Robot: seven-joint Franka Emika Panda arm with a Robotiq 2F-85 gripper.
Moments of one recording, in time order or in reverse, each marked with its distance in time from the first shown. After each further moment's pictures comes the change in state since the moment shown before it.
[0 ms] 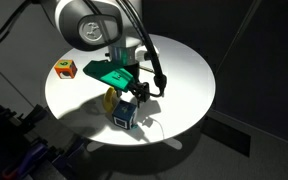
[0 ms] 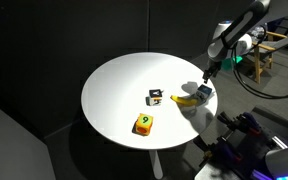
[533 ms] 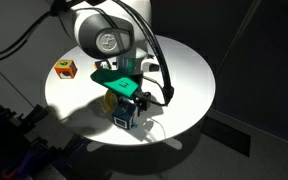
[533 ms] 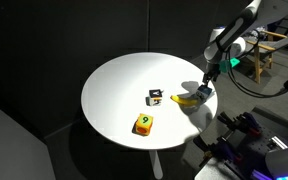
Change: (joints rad) arm -0.017 0.105 0.004 0.097 -0.001 -0.099 0.012
